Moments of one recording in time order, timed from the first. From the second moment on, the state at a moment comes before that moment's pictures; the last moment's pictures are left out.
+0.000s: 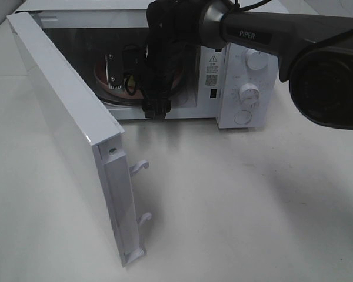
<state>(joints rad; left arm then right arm) 0.01 0.00 -0.49 -0.13 1.04 0.08 0.61 2.48 -2.18 -0.08 0.81 -1.07</state>
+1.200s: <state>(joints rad) 0.01 0.00 -0.49 -0.13 1.04 0.08 0.61 1.95 -1.40 -0.05 0.51 -1.12</state>
